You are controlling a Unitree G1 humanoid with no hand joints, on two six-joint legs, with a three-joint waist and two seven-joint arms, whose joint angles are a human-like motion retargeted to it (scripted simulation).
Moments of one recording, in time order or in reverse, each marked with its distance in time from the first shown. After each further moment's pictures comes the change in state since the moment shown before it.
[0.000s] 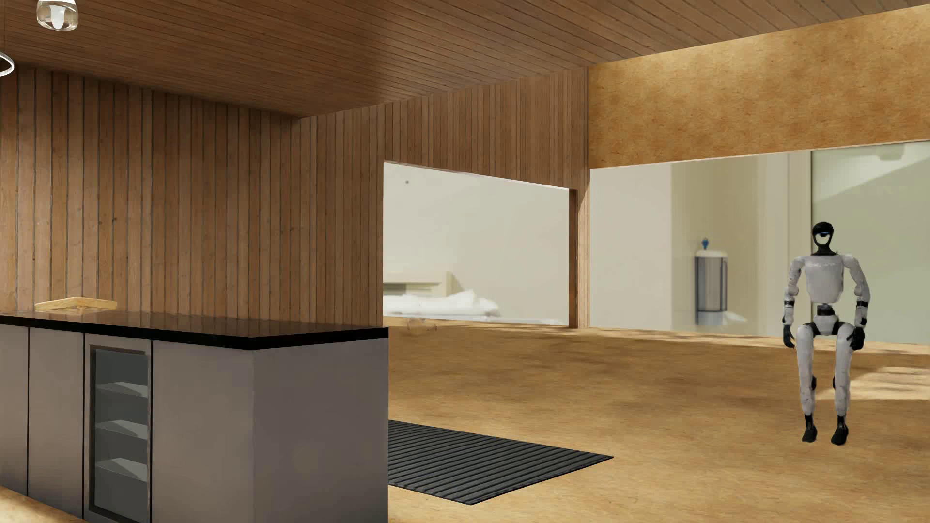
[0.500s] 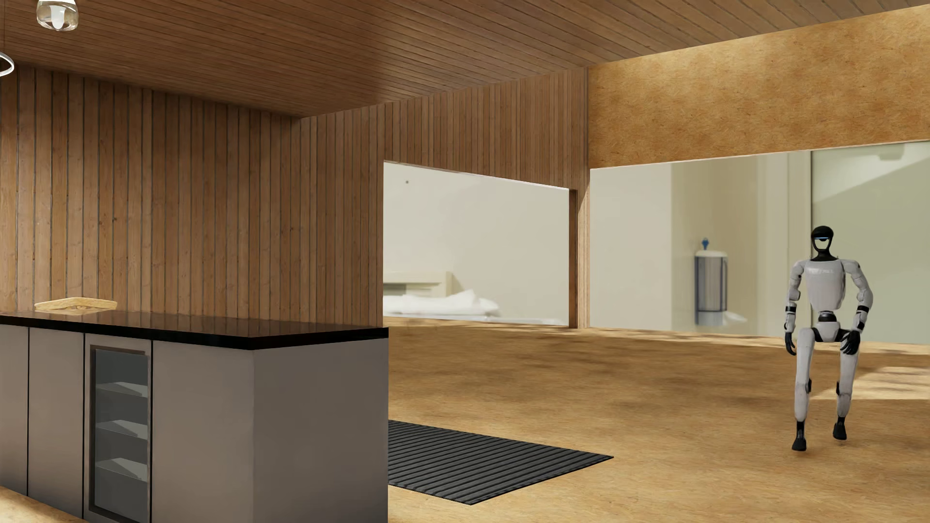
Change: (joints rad) body 0.367 -0.643 -0.264 0.032 -0.058 0.017 0.000 0.000 0.106 -0.056 0.457 -0.122 0.097 -0.359 -0.088 0.043 -0.014 0.000 0.000 0.018 -0.009 -0.207 0.052 0.000 0.000 0.000 0.000 0.000 0.000
